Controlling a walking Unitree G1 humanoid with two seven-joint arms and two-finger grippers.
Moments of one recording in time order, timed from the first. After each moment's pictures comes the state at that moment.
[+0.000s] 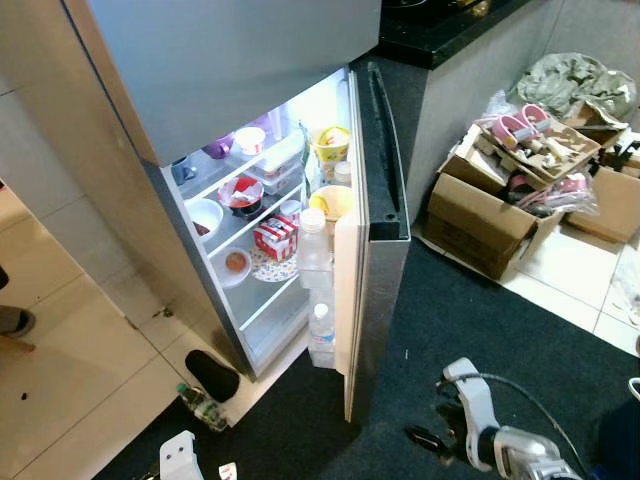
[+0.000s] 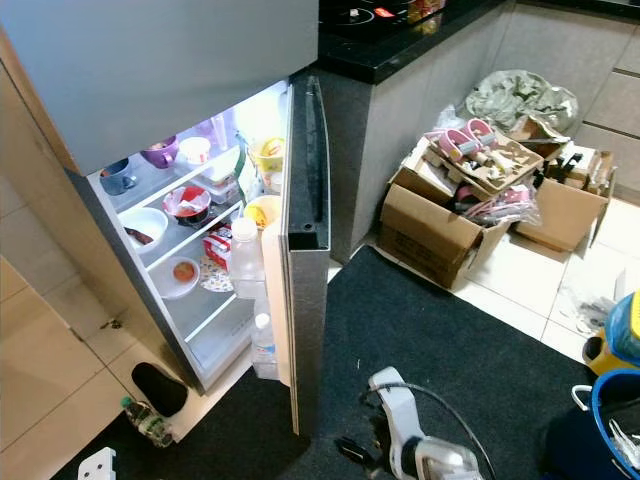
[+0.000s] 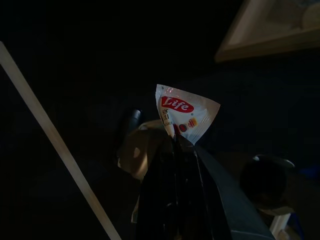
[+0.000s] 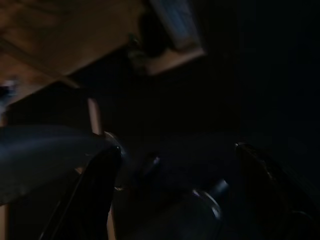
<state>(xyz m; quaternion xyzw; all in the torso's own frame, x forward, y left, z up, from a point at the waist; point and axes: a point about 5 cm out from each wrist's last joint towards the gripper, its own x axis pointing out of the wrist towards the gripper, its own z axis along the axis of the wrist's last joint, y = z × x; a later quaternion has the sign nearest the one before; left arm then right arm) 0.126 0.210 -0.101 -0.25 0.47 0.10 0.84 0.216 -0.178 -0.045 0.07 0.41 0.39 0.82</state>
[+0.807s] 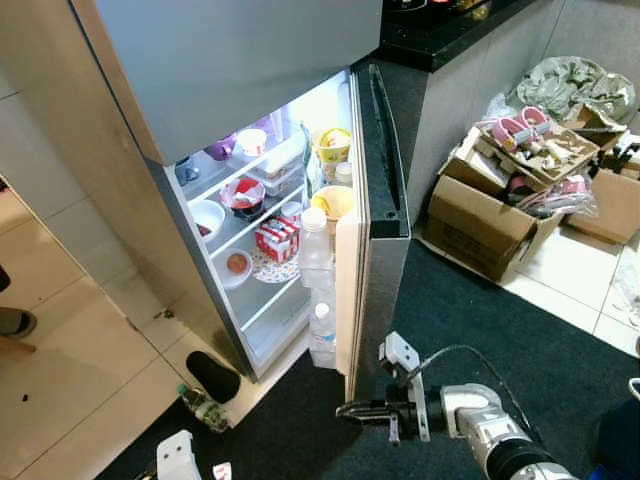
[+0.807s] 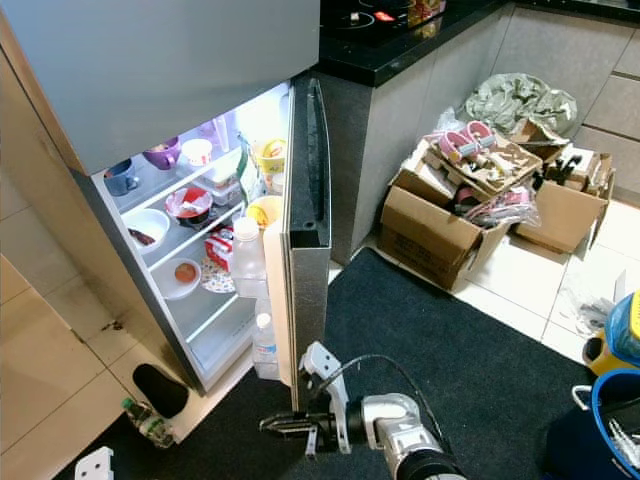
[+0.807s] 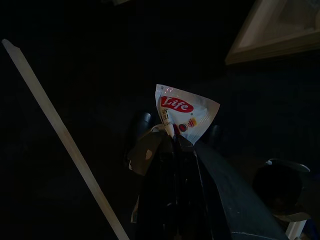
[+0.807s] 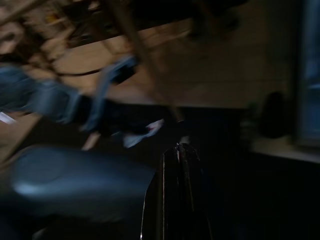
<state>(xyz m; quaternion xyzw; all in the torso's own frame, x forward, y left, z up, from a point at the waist) 0.124 0.213 -0.101 -0.24 0.47 0.12 0.84 0.249 -0.104 0.001 0.08 0.28 0.60 0.75</state>
